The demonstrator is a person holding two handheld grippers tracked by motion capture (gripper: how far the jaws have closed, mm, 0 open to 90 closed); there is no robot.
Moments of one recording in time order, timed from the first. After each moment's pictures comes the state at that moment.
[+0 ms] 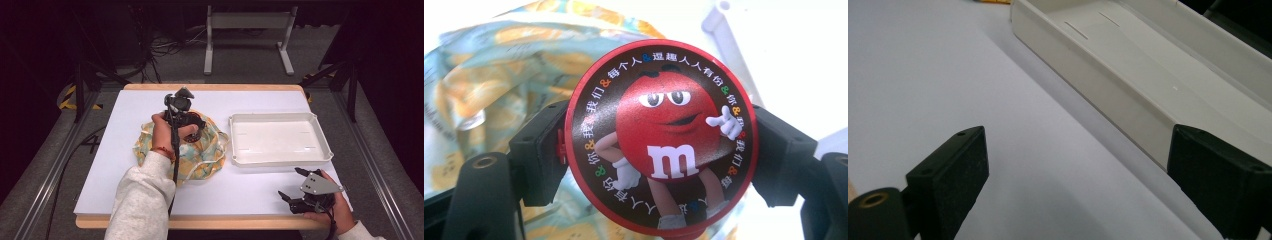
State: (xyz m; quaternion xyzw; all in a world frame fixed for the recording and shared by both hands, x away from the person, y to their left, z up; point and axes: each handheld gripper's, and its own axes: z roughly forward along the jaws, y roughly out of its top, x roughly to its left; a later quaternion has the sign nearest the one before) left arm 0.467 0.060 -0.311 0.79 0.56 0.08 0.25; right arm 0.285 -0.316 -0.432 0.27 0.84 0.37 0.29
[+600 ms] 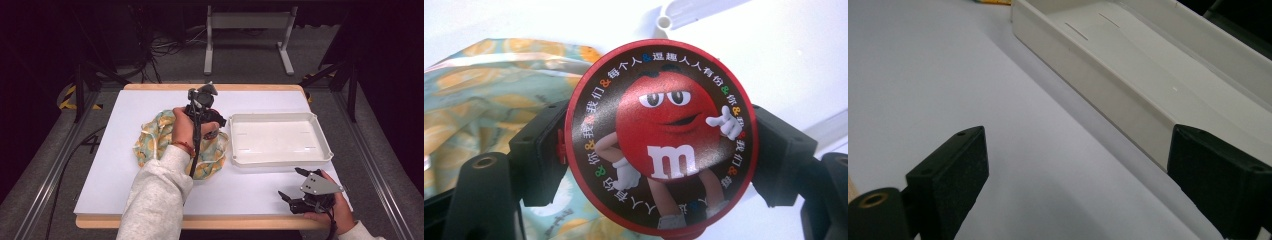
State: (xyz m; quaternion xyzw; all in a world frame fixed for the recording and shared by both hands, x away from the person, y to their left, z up) left arm 0.465 0.004 -0.299 0.82 0.52 0.09 0.24; right arm 0.285 -0.315 -0.431 0.27 0.84 0.37 0.30
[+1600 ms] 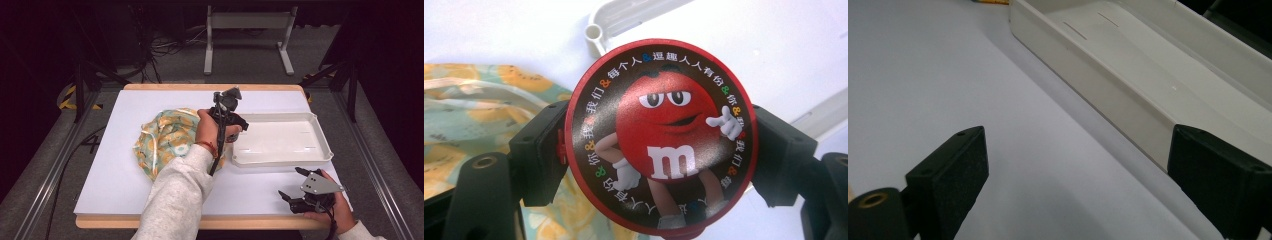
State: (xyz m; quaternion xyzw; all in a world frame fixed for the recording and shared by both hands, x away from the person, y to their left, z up) left arm 0.470 -0.052 -0.312 0.84 0.49 0.07 0.23; right arm 0.286 -0.317 -0.432 0.27 0.84 0.37 0.30
